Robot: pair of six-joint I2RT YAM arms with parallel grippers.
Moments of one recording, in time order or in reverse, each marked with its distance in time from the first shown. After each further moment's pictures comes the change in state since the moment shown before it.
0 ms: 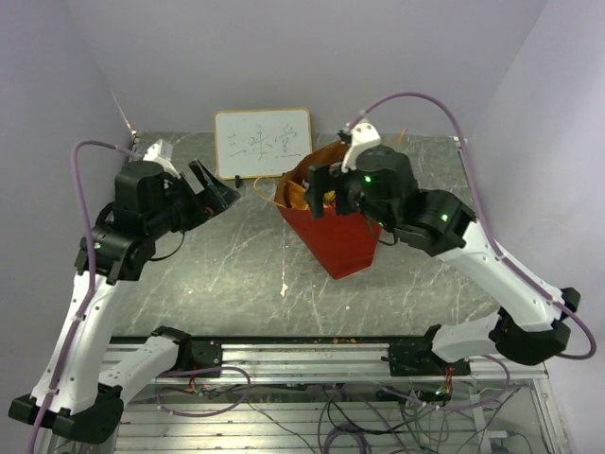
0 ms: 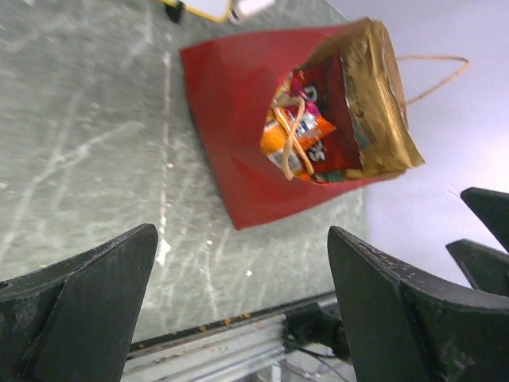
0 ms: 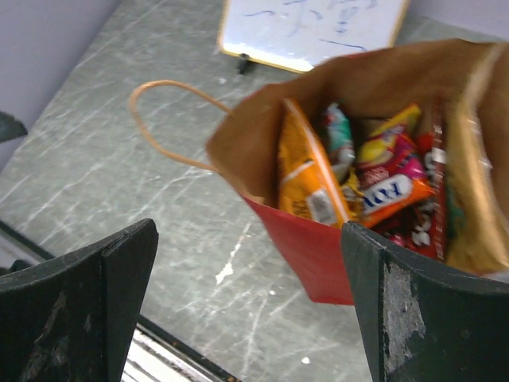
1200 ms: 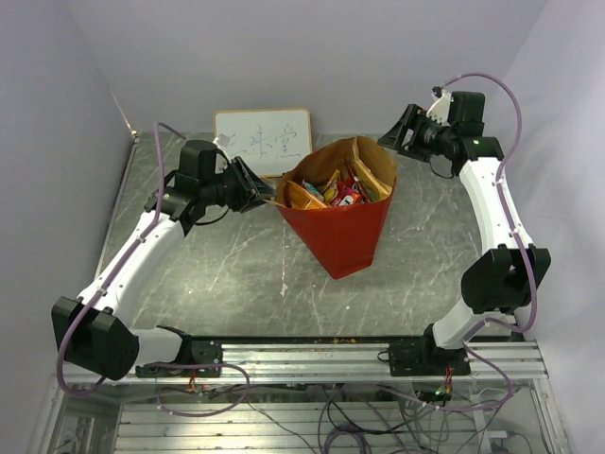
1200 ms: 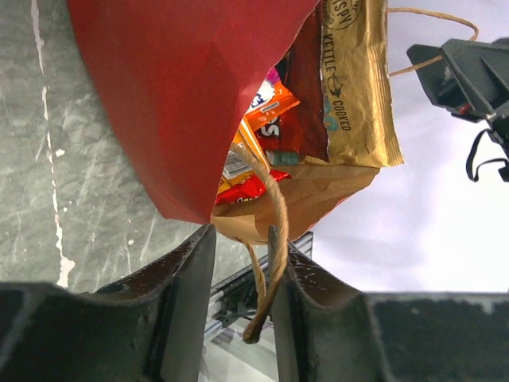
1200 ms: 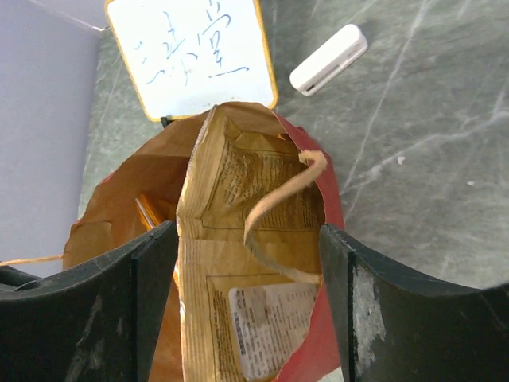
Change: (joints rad) left arm -0.048 0.342 -0.186 0.440 0.328 -0.206; right arm -0.965 0.272 -0.023 0.151 -0.849 0.061
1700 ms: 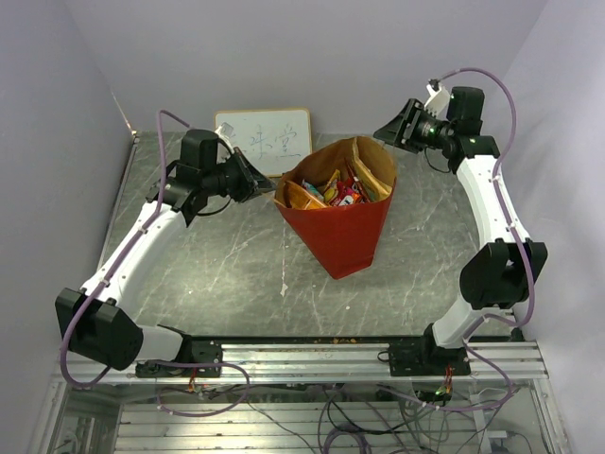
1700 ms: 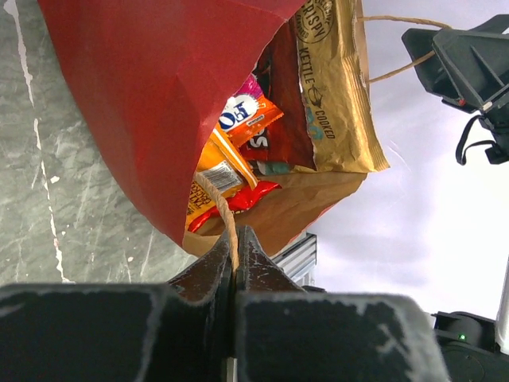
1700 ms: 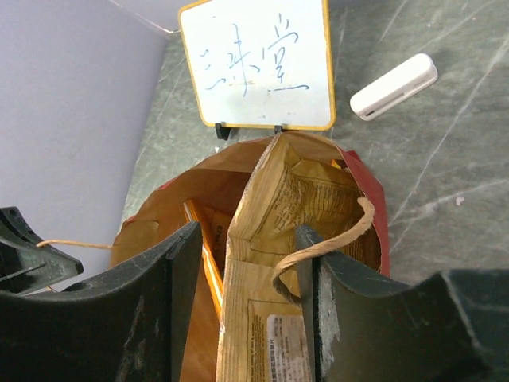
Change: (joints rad) left arm 0.000 0.062 0.101 -0.004 0.008 0.060; right arm 0.000 0.043 0.000 0.140 -0.162 0.063
